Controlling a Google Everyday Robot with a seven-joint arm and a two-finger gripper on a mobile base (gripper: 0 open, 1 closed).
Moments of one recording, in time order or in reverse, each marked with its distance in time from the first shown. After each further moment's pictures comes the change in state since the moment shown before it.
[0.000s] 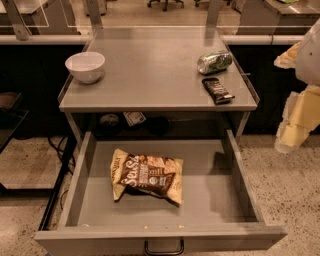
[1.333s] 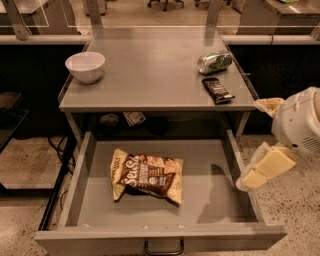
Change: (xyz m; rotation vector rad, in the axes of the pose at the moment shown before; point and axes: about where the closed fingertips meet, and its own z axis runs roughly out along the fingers) arm -0.015 0.049 0.074 0.018 -0.310 0.103
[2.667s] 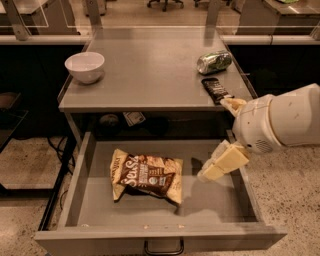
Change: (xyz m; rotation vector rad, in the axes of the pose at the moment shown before) arm -0.042 -0.001 0.052 0.027 -0.161 -0.001
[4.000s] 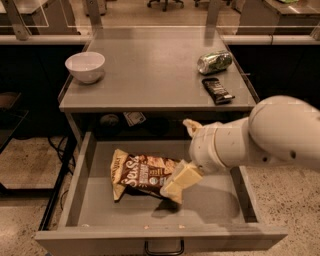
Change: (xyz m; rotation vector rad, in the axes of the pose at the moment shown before) arm -0.016 0.038 0.100 -0.060 -0.076 -0.025
